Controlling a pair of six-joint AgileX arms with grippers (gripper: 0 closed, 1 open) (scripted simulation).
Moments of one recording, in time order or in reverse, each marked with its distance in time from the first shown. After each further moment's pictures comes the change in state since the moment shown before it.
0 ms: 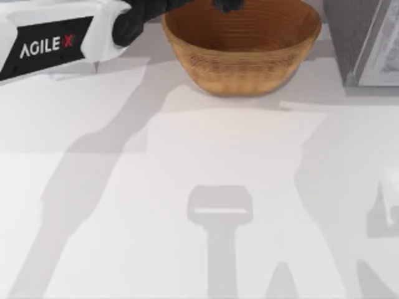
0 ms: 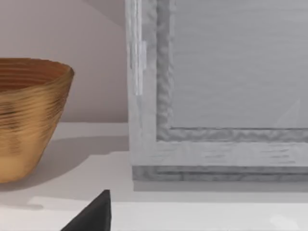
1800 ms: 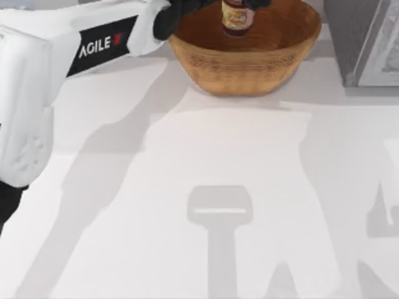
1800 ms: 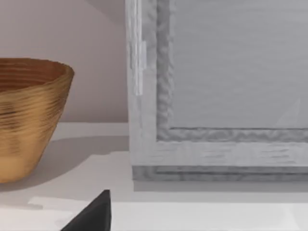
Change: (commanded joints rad) left arm -0.042 0.256 0.325 -0.065 -0.038 -0.009; right arm 0.000 0.000 0.000 0.000 0.000 0.000
